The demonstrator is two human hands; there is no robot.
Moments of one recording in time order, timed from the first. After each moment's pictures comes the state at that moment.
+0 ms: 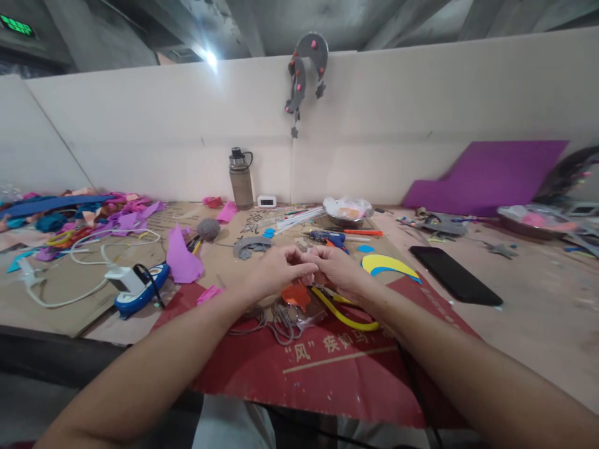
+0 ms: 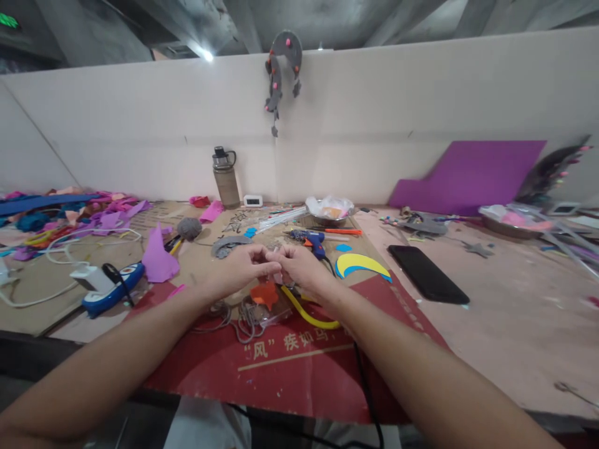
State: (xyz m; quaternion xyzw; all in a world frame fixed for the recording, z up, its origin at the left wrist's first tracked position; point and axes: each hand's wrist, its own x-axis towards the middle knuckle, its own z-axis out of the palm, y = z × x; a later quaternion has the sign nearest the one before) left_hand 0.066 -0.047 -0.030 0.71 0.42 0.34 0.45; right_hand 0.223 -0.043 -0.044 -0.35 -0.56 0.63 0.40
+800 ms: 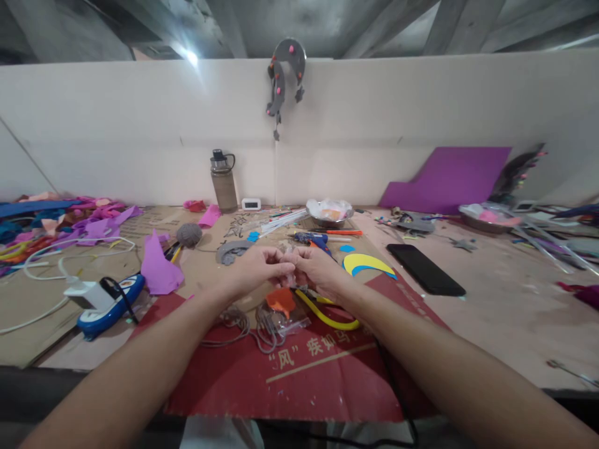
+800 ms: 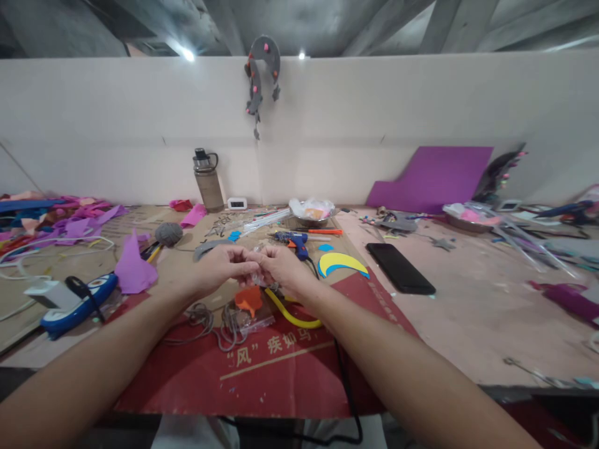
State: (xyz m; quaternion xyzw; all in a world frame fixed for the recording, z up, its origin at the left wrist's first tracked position) left_hand 0.057 -0.041 -0.013 0.71 0.39 0.30 0.51; right_hand 0.220 -0.036 -0.044 -0.33 -0.54 0.65 0.42
